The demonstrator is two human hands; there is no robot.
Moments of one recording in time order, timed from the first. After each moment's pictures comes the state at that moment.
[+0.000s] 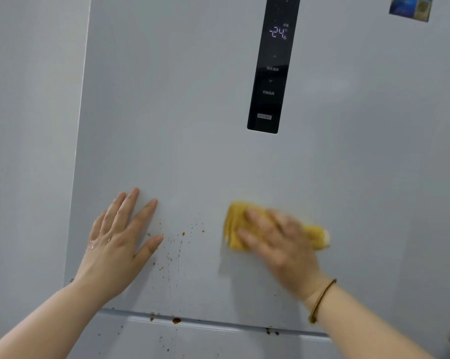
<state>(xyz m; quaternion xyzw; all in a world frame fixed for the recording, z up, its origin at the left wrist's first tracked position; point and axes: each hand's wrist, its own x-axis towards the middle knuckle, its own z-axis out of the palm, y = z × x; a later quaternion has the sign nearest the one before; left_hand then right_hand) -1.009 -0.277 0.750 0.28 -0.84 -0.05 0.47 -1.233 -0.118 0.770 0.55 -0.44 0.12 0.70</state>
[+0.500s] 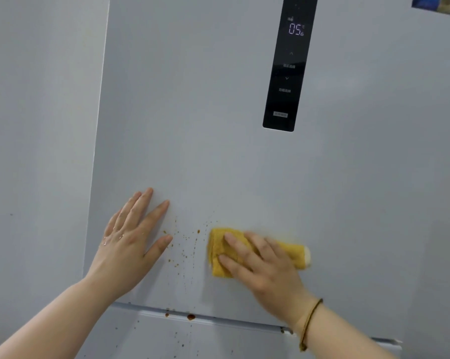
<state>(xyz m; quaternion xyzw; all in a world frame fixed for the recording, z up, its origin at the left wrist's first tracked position) -1.002 -0.286 0.748 0.25 -0.85 -0.04 0.46 -1.203 -0.143 0.732 0.59 -0.44 0.10 0.67</state>
